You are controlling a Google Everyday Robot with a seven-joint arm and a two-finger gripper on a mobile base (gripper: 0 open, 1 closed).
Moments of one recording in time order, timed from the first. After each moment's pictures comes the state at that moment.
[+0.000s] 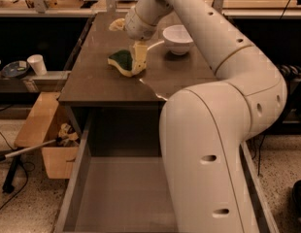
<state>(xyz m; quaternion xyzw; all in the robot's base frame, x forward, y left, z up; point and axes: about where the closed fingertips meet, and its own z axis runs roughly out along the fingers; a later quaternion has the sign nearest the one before) 0.747 0.078 0.855 -0.83 0.46 0.10 0.29</state>
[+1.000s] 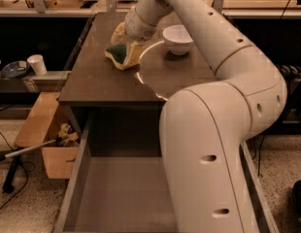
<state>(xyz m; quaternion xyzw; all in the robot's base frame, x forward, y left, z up) 0.747 0.078 0.855 -0.83 0.46 0.10 0.29</state>
